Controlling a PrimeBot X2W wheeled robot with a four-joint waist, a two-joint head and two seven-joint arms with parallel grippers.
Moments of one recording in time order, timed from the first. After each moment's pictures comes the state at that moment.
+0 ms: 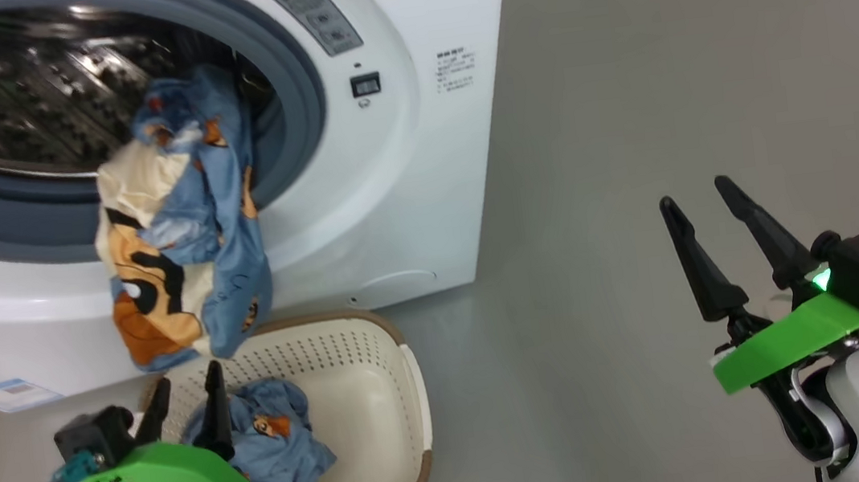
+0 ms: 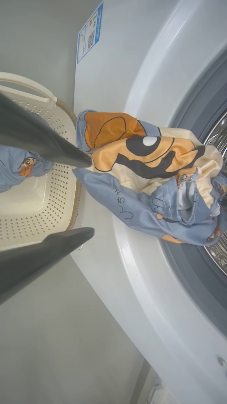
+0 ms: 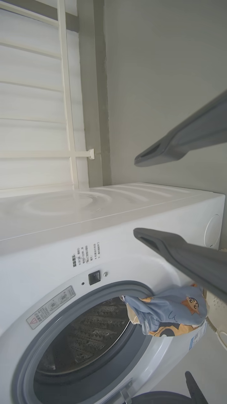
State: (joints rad) left arm -0.40 0.14 -0.16 0.76 -0.53 -0.12 -0.19; right arm -0.28 -0.25 0.25 0.24 0.47 0.13 -0.25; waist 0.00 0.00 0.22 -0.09
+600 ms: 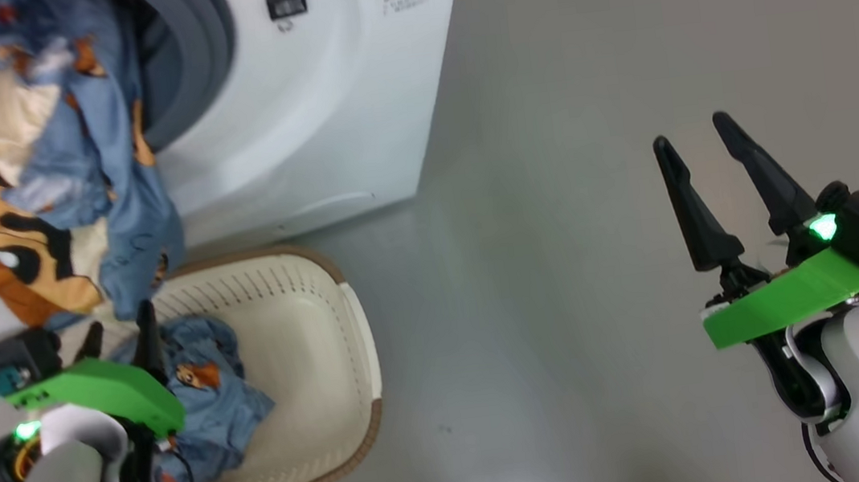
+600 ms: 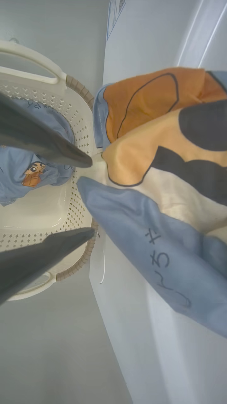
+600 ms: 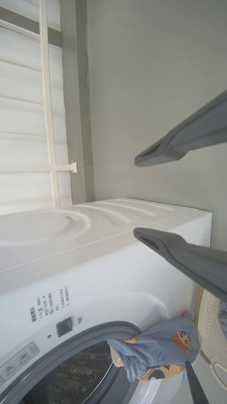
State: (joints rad) left arm -0.70 0.22 -0.24 1.10 -0.64 -0.13 -0.18; right arm -0.36 -0.23 0.23 0.19 0.44 0.13 -0.25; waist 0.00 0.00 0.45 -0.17
